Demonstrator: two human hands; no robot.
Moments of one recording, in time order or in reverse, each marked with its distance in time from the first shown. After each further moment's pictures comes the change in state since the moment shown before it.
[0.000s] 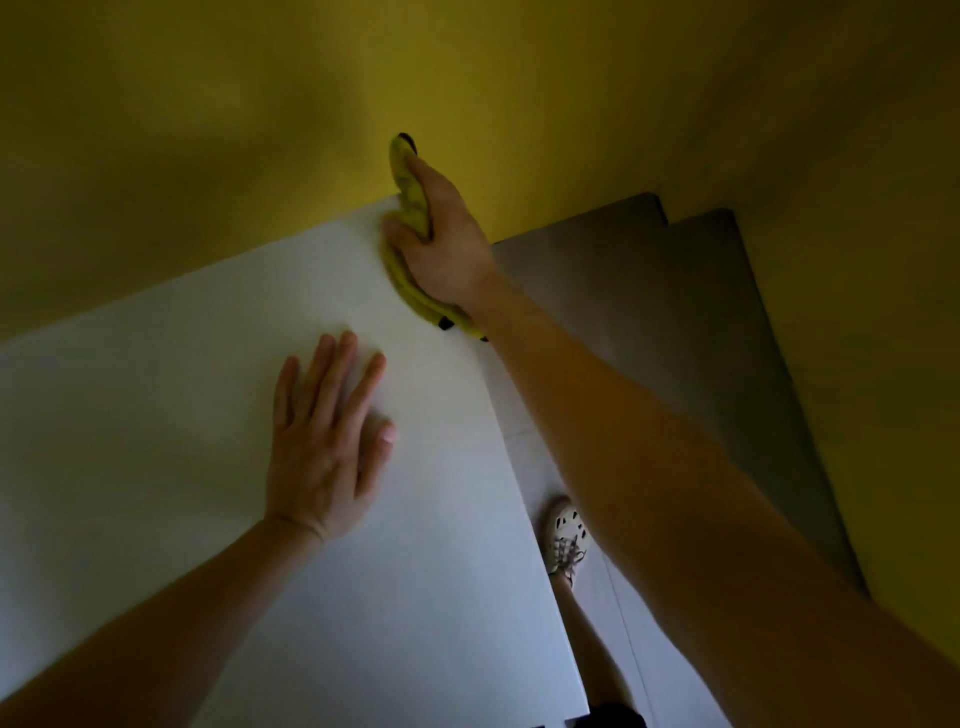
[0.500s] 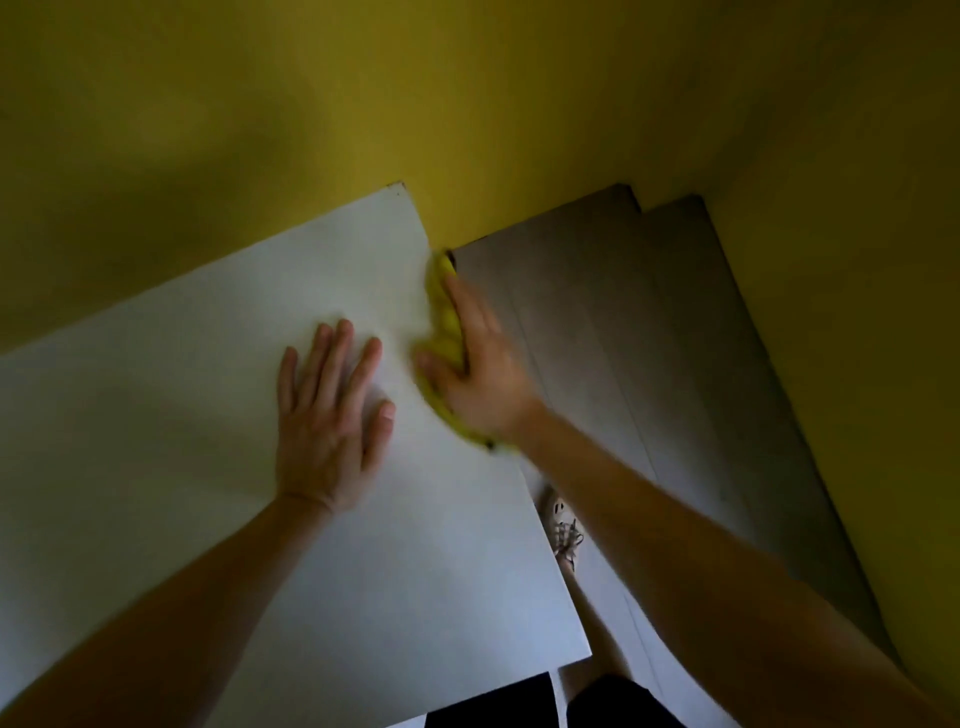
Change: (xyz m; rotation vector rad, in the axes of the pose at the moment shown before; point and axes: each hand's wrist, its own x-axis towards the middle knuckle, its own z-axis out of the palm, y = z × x) left_hand 0.000 0.000 0.001 0.016 0.009 -0.001; right_hand -0.152 0.017 -0.010 -0.035 -0.048 -0.029
